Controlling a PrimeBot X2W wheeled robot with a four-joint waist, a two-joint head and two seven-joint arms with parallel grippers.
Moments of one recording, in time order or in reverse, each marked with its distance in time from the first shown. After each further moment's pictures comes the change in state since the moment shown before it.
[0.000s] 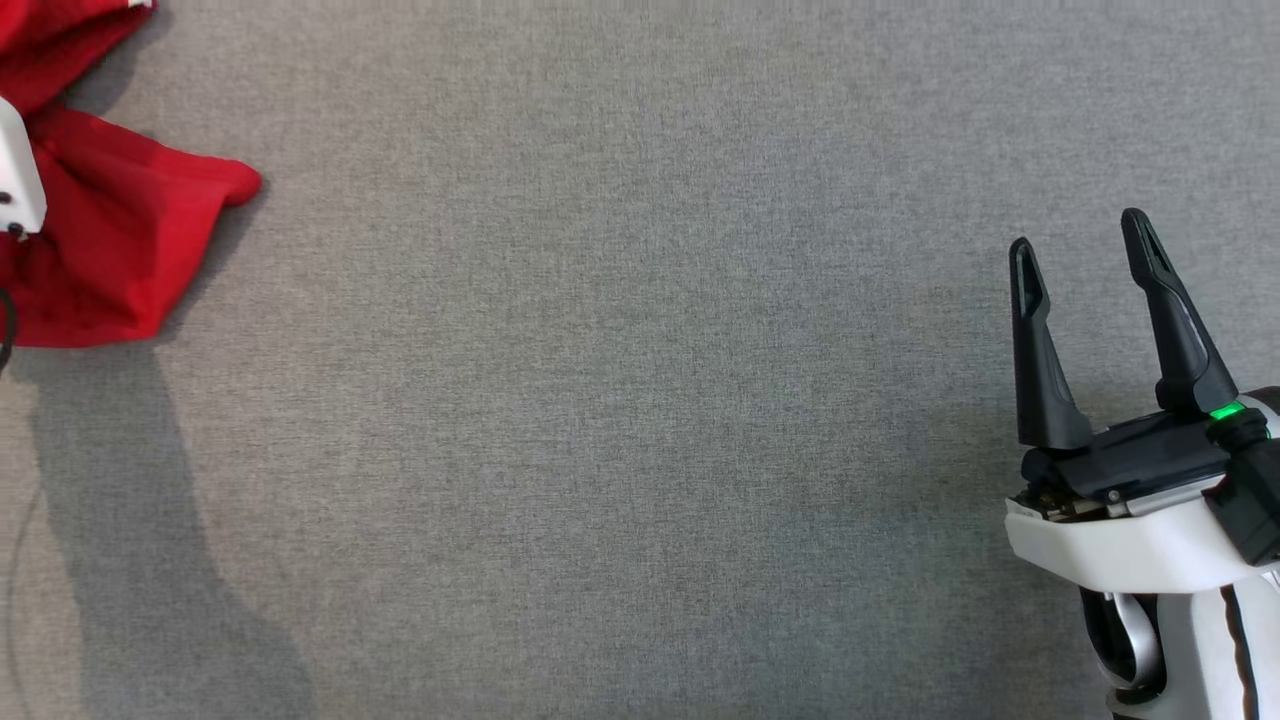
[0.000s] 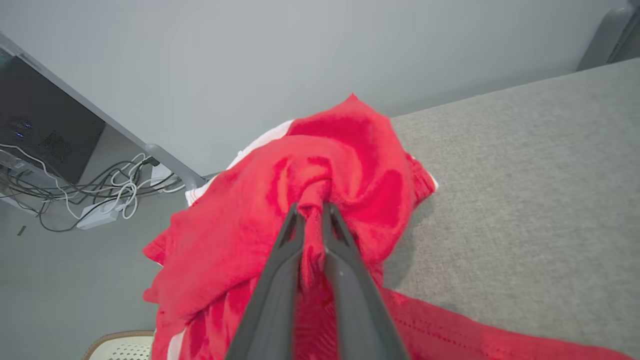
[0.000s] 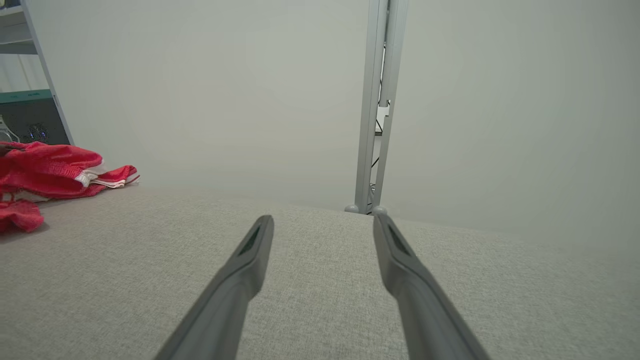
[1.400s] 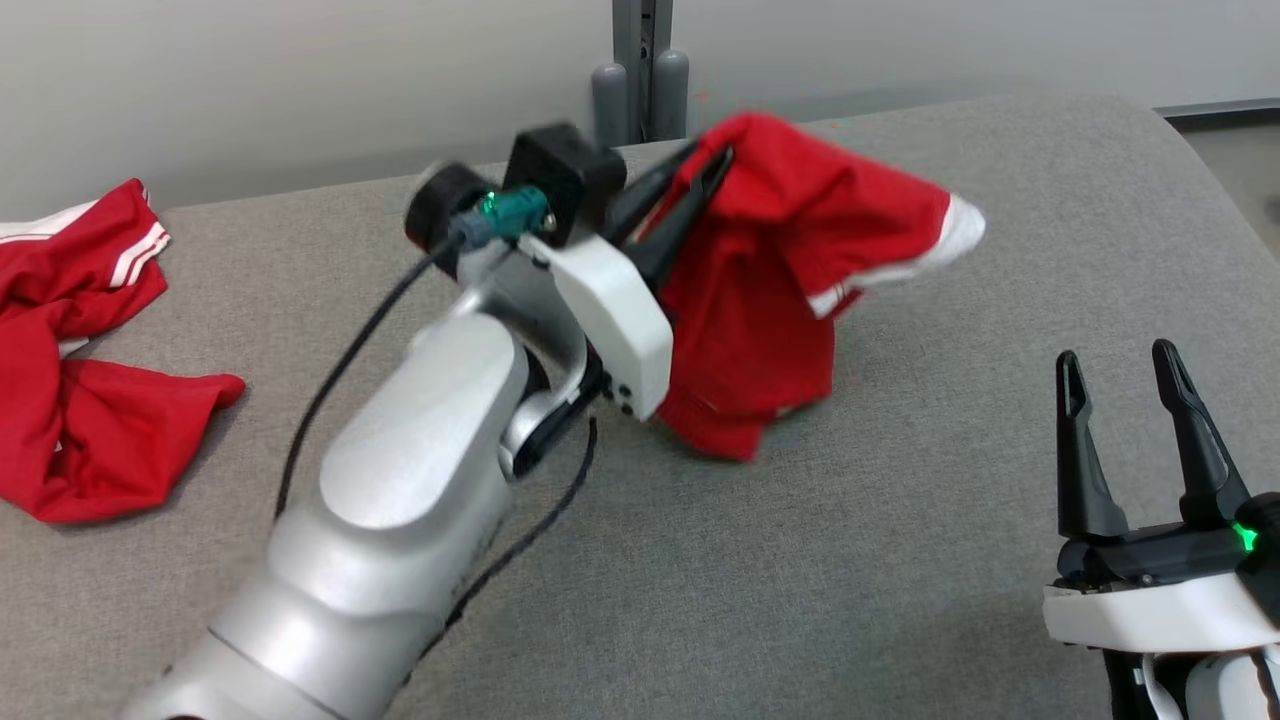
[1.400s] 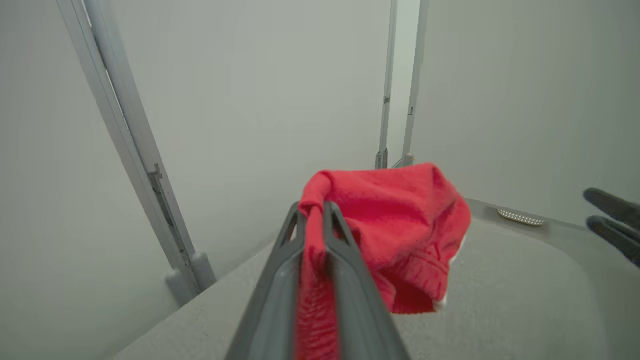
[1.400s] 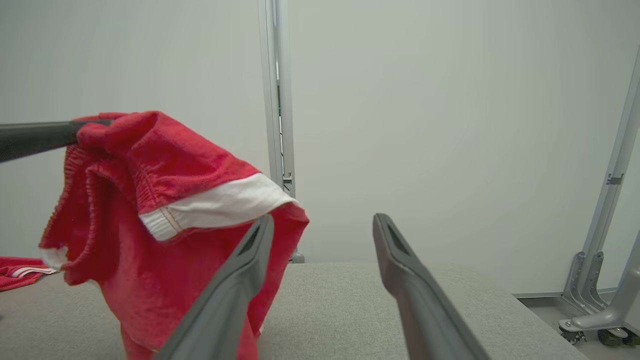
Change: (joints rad) left arm 0.187 -0.371 -0.495 -0.461 -0.340 -0.026 -0.100; right arm 0.160 0.000 -0.081 0.066 0.101 0.000 0.000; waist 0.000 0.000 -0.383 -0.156
